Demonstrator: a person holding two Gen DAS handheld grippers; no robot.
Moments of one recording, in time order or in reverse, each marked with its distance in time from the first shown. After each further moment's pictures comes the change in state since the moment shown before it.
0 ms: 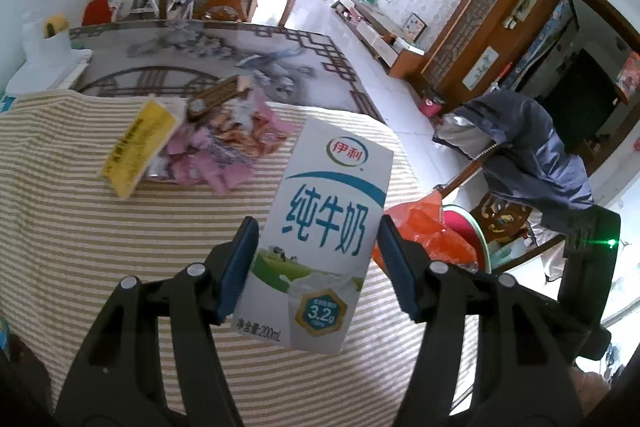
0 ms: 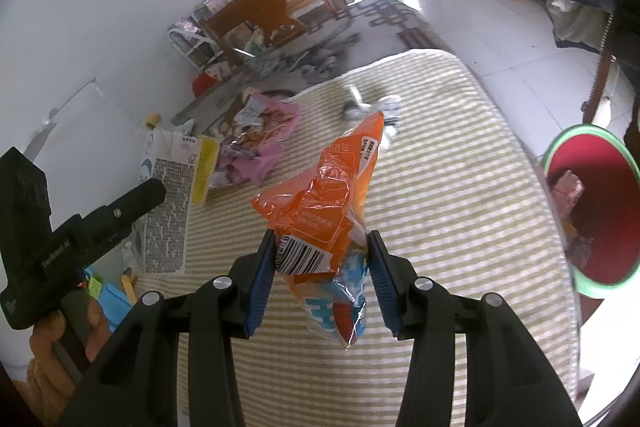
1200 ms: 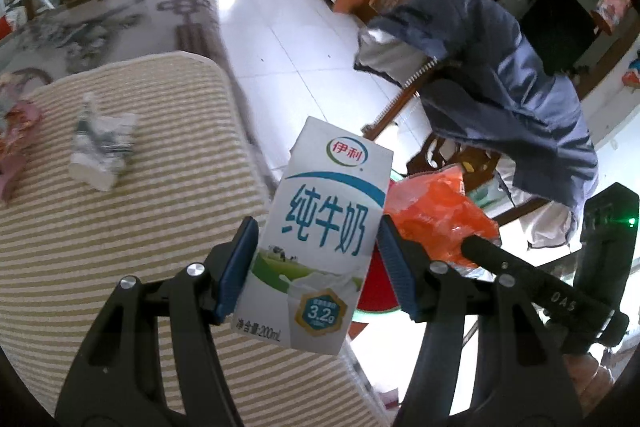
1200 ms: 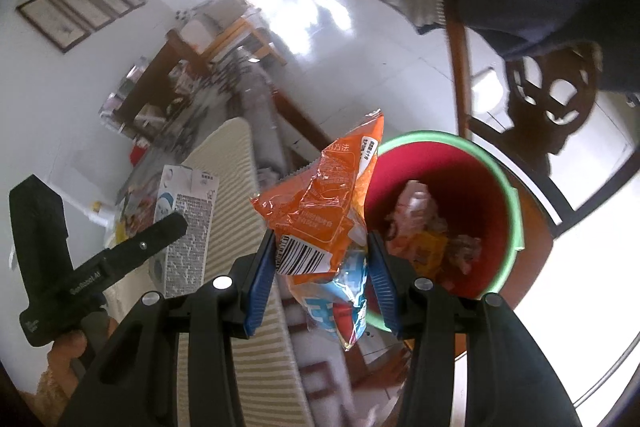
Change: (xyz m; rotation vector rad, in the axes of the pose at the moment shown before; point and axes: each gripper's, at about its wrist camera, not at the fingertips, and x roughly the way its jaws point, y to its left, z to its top) left arm 0.159 -0.230 -0.021 0.150 0.219 -0.095; right arm -0.110 -0.242 0.027 0.266 -0.077 -0.097
